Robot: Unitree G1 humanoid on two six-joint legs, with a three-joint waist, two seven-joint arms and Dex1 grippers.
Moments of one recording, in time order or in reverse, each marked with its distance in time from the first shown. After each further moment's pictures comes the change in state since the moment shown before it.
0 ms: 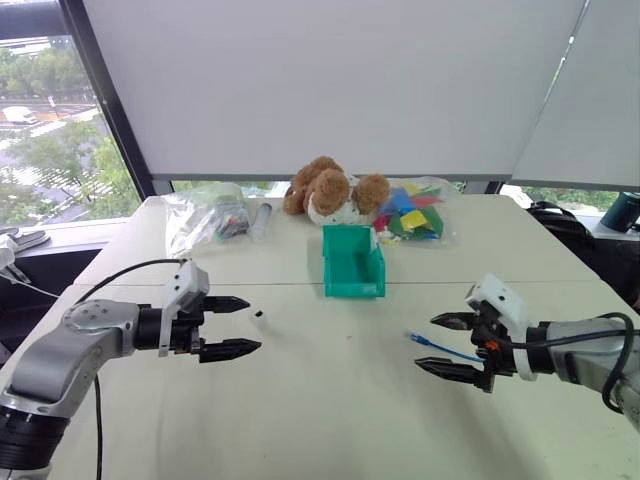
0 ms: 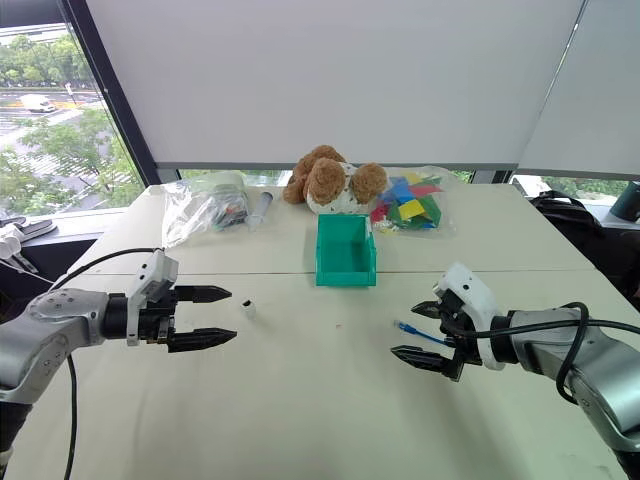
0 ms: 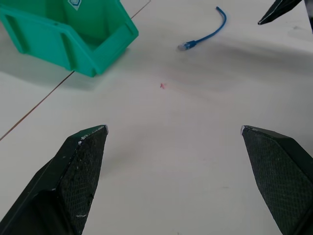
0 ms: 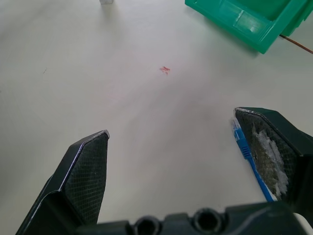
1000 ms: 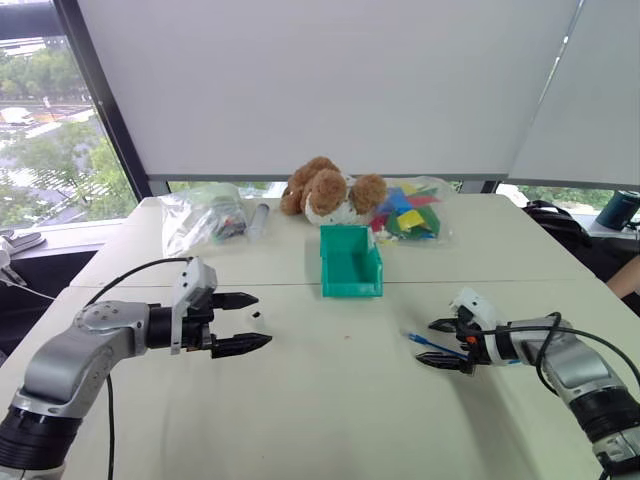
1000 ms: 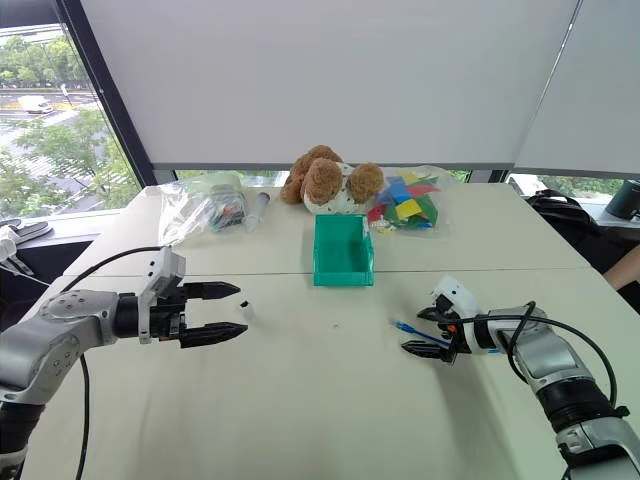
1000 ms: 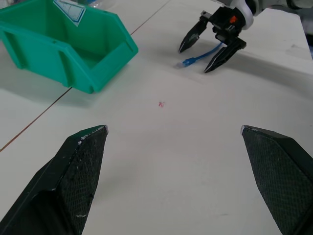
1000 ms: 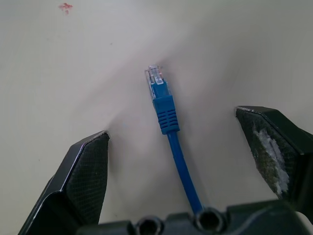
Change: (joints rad) left arm -0.018 -0.057 0.000 -0.026 -0.019 0.041 0.057; right arm -0.312 0.225 0.307 0.902 -0.417 -0.568 0.262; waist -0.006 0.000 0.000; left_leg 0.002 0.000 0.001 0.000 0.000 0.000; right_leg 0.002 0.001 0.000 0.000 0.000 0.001
